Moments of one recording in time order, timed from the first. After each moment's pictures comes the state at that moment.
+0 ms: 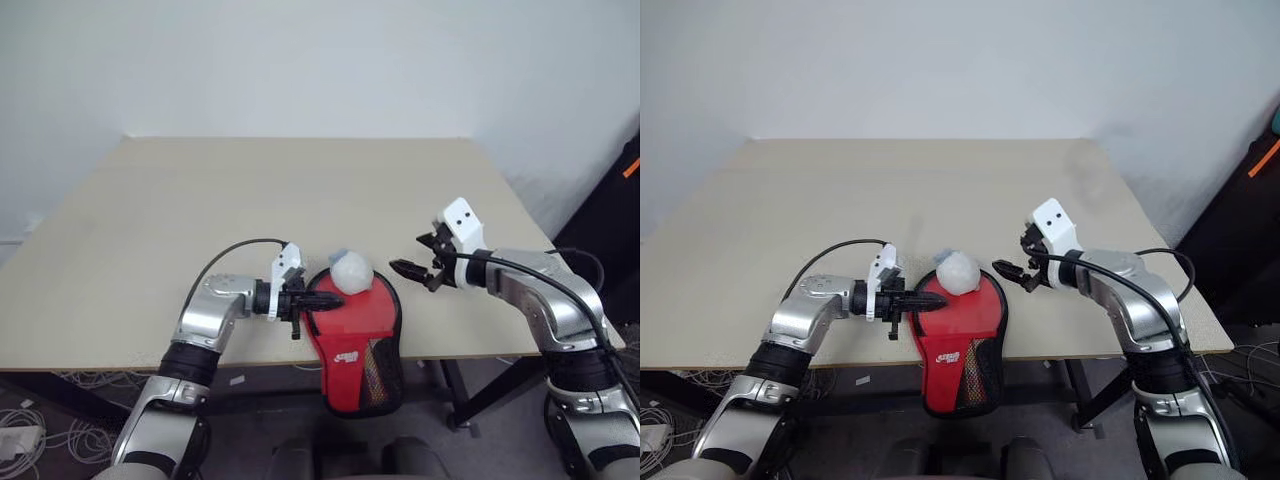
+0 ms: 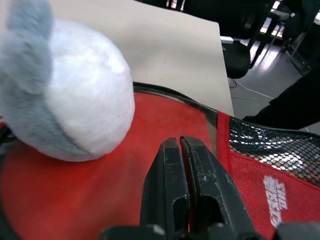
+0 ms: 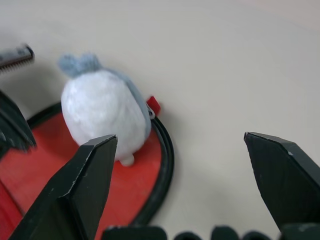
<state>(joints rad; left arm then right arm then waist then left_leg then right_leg) -0.50 0.41 -0.16 0.32 -0.24 0.40 -1.30 -0.54 -0.48 0.11 -0.20 0.28 0.95 0.64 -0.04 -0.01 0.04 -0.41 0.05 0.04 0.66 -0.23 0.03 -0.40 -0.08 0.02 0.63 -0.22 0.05</state>
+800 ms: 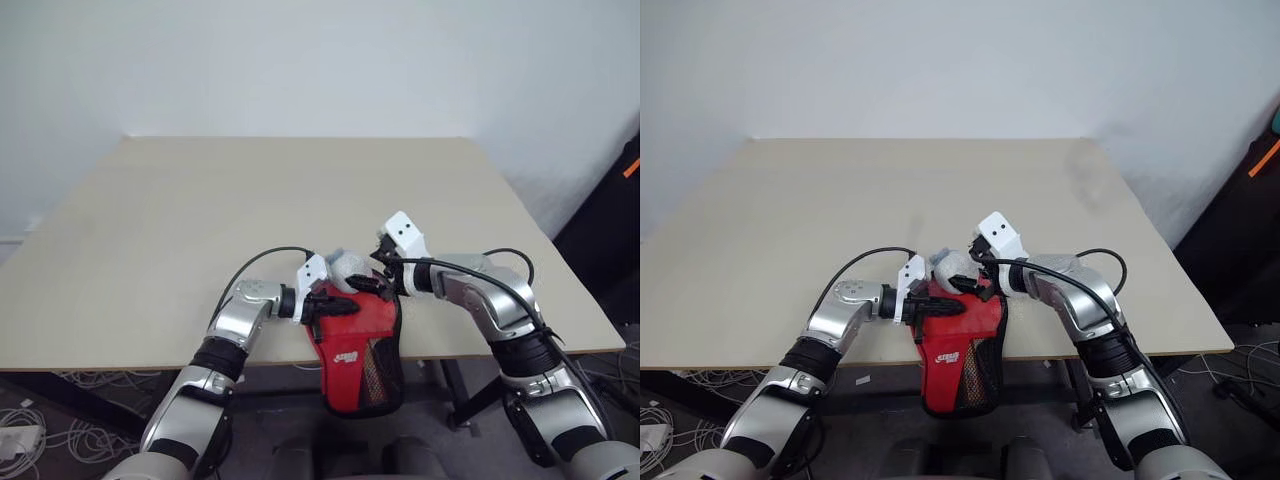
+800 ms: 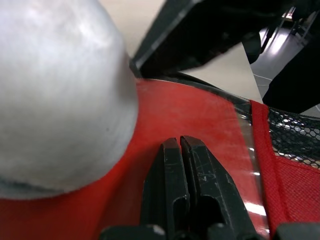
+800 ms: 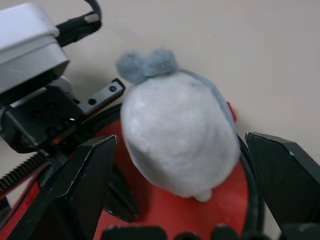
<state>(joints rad) -0.57 0.30 -0.23 0.56 -0.15 0.17 -1.22 -0.62 -0.31 0.26 -0.09 0.27 0.98 0.61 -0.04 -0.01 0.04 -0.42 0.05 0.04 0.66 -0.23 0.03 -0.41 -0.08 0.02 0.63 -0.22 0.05</state>
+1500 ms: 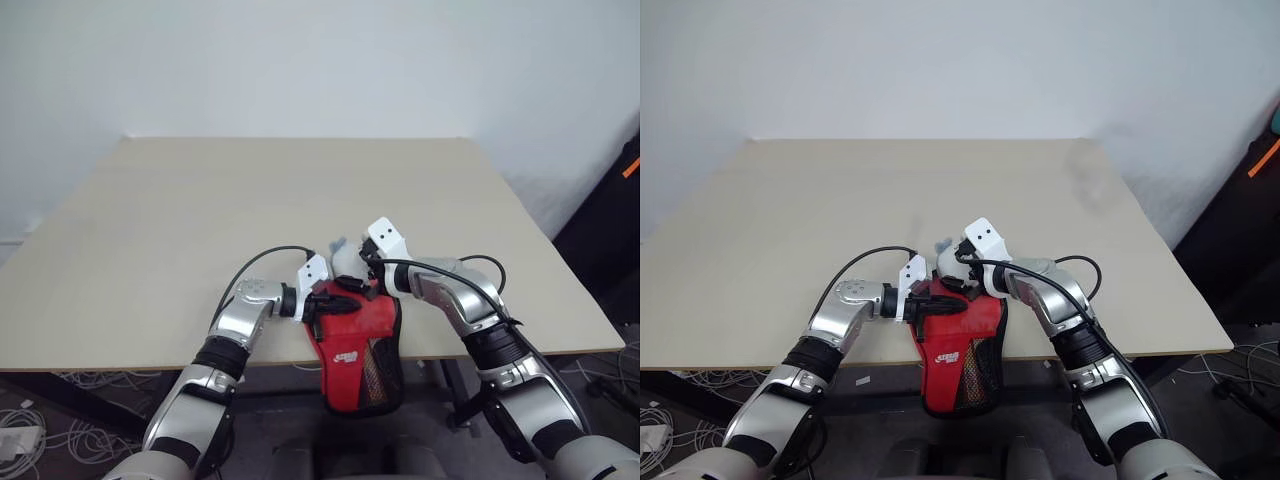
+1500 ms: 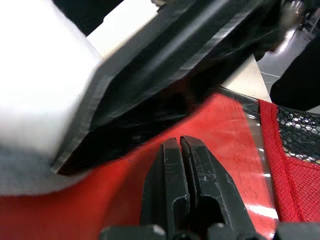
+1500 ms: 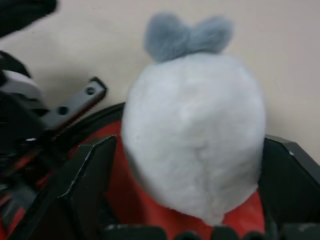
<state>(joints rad) -0.57 0.30 -0.23 0.58 -0.13 0.13 -1.21 -0.67 -0.21 0.29 0.16 0.19 0.84 0.56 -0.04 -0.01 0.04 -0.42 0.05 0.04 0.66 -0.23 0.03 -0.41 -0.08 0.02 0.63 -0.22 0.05</state>
